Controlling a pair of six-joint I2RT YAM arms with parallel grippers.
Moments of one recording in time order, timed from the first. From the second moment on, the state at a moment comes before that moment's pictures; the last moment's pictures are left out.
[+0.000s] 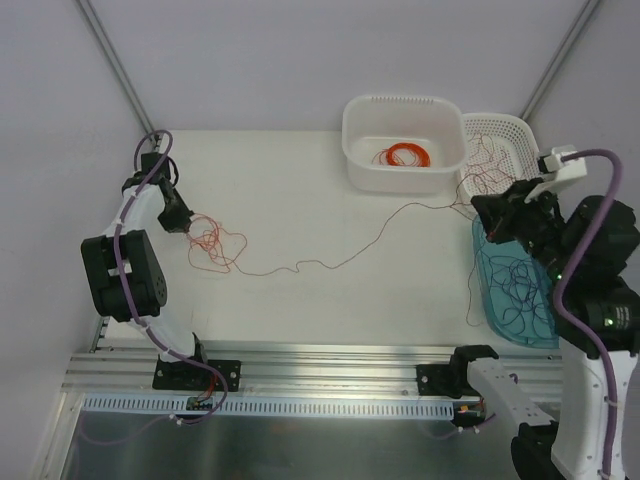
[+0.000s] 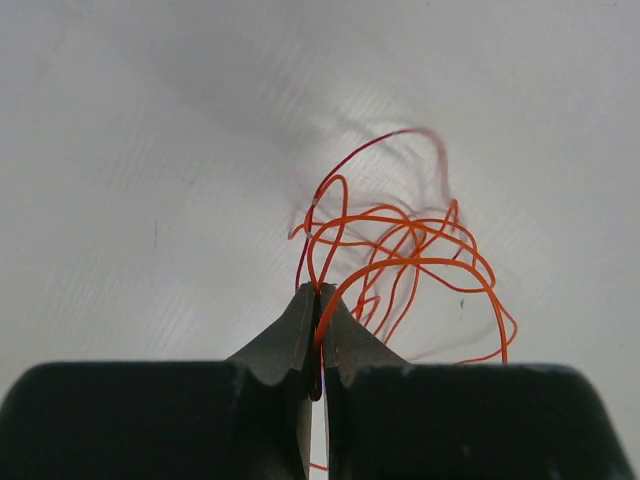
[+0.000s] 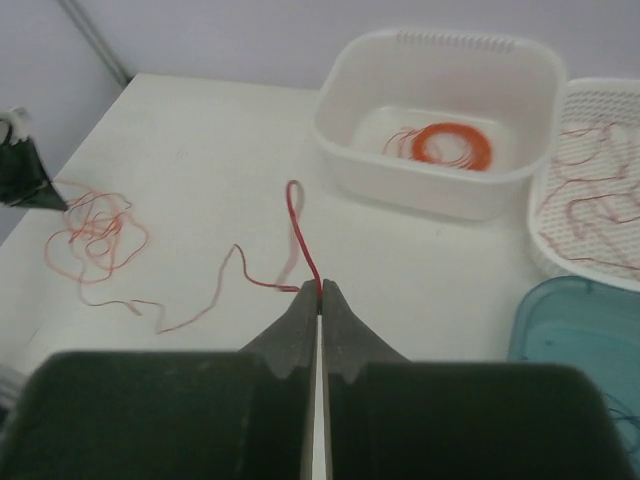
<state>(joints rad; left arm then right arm) 0.21 1.69 1.26 -0.73 -0.09 -0.41 0.11 0.80 1.56 -0.90 -0.22 0.10</state>
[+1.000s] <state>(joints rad) -0.05 1.32 1.03 -0.71 0.16 -0.38 0.80 1.45 1.17 -0.63 -0.32 0.02</state>
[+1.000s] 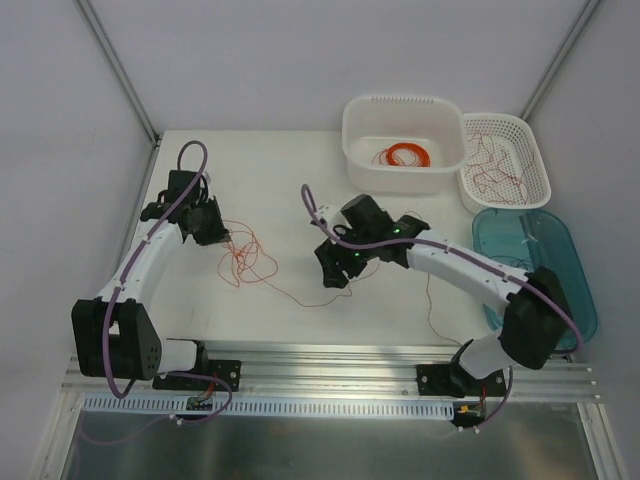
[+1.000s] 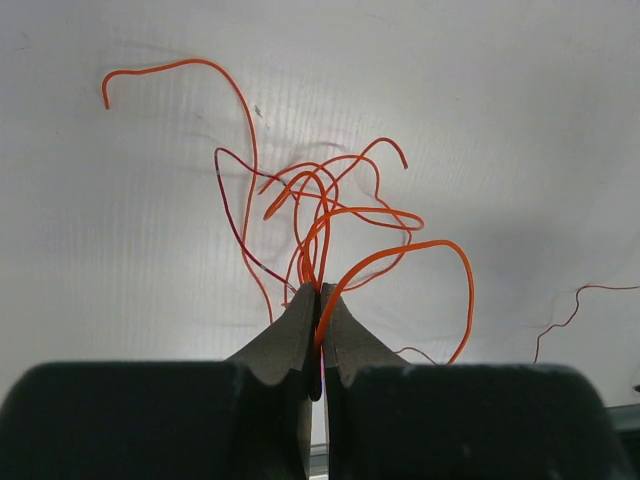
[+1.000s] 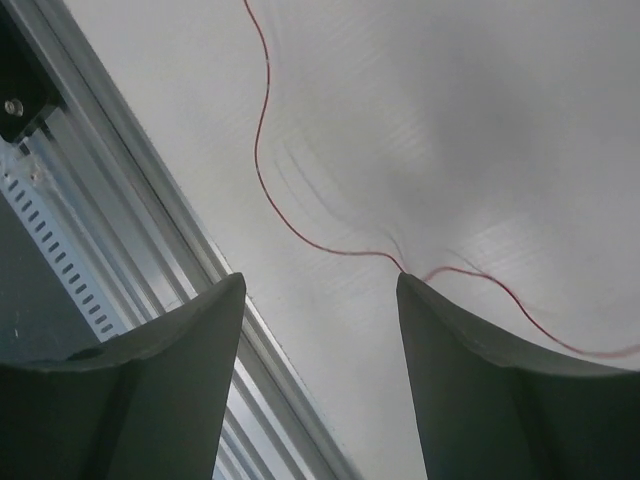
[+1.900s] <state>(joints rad) -0.04 1.34 1.00 -0.71 0.07 -0.38 1.02 1.84 1.28 -0.65 -0.41 -0.16</state>
